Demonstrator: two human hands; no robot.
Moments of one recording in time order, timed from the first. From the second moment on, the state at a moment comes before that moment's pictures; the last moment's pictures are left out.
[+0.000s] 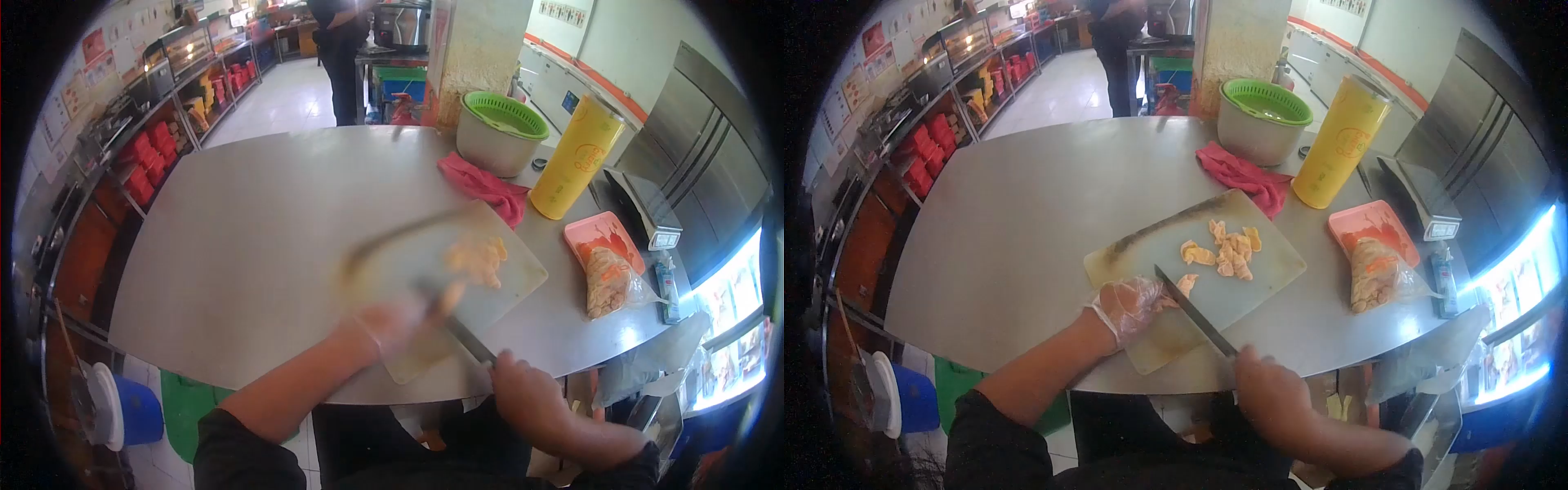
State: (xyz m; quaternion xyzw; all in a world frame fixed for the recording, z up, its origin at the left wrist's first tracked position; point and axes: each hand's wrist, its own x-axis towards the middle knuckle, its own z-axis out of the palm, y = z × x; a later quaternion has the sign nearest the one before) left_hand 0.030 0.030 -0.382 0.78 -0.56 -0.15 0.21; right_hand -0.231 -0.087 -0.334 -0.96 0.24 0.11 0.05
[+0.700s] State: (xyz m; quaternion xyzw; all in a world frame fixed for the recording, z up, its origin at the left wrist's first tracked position) left_hand 0.042 0.036 -0.418 0.72 -0.66 -0.07 0.19; right_hand -0.124 -0.108 -0.356 -0.96 0.21 0.02 0.17
